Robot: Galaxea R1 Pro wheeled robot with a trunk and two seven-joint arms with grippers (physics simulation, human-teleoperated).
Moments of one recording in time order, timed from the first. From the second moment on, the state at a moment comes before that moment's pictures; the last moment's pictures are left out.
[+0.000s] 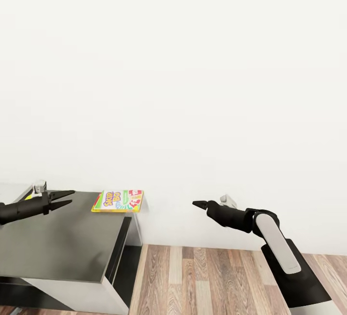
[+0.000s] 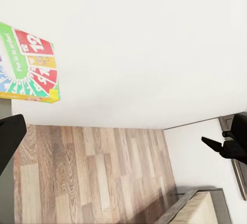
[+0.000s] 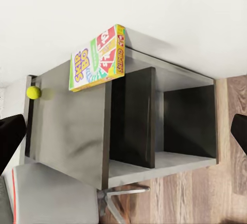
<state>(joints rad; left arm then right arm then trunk) -0.92 0.56 0.47 -0.37 -0.18 0.73 -1.49 -0.46 -0.12 0.15 -1.48 -1.25 0.92 -0.30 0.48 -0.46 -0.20</state>
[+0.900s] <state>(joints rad) -0.92 0.56 0.47 -0.37 -0.18 0.73 -1.49 -0.46 -0.11 0.15 -1.47 -1.24 0.85 -0.26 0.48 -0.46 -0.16</state>
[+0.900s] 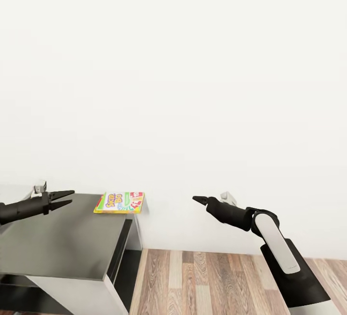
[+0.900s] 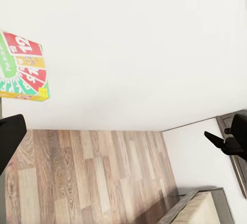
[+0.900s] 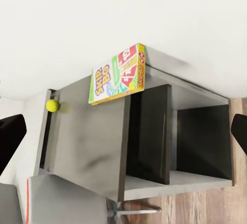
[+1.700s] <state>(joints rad) -0.92 0.56 0.47 -0.37 -0.18 0.73 -1.49 -0.46 -0.11 0.15 -1.47 -1.24 0.85 -0.26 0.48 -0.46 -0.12</state>
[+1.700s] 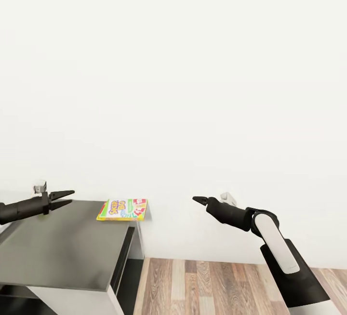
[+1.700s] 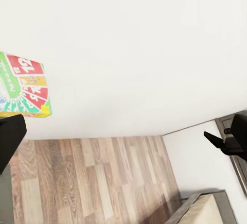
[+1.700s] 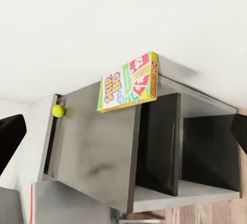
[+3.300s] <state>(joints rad) -0.93 0.32 0.27 -0.40 -0.18 0.77 -1.32 -0.46 -0.12 0.13 -1.34 -1.23 0.84 -0.26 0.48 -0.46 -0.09</state>
